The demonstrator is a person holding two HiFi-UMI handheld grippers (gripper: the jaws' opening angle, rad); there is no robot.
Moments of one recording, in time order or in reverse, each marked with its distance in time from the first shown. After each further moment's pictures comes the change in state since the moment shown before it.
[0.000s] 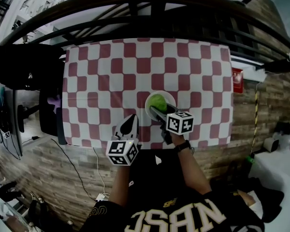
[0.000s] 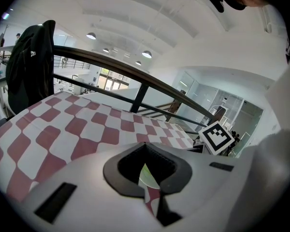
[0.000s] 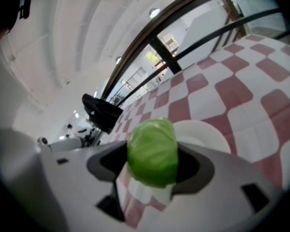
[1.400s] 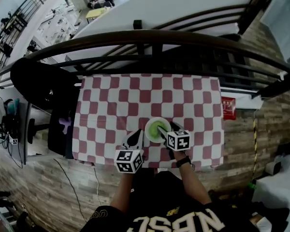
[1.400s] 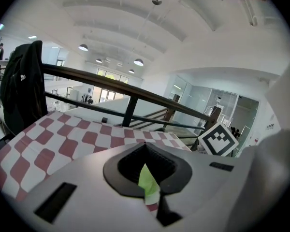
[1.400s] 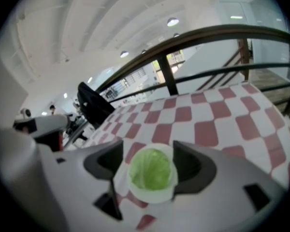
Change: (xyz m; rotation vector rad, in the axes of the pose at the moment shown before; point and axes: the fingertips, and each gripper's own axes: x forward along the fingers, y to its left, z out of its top) left arm -0.003 -0.046 0.045 0.100 -0.082 -0.017; right arm -0.055 -0.015 0.045 -0.245 -0.040 -0.221
